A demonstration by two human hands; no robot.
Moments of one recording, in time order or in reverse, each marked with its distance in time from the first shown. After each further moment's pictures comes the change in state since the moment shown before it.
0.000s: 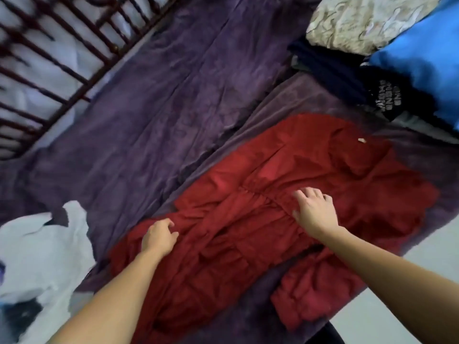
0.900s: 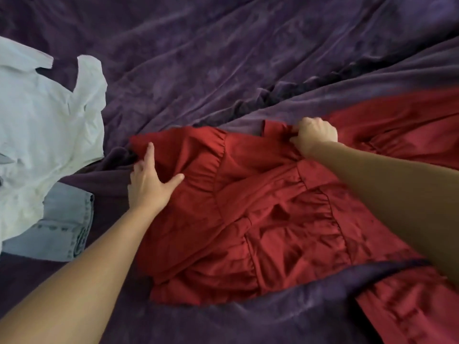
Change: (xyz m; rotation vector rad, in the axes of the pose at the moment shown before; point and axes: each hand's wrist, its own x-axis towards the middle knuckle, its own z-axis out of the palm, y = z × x) left_hand 0.069 -0.253 0.131 -0.463 0.304 -0.164; right_hand 0.125 -0.286 0.128 -0.182 -0.011 -0.154
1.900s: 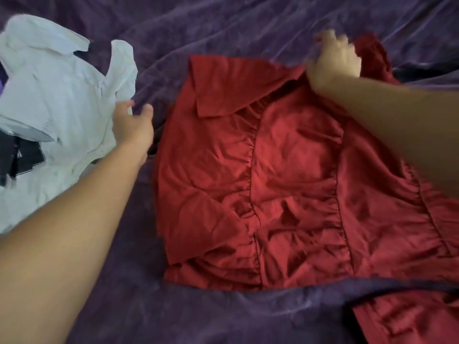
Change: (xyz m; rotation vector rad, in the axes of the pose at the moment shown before) left_hand 0.090 0.011 -0.071 -0.530 0.323 -0.330; right_hand 0.086 -0.065 -0.089 0.175 0.243 -0.074
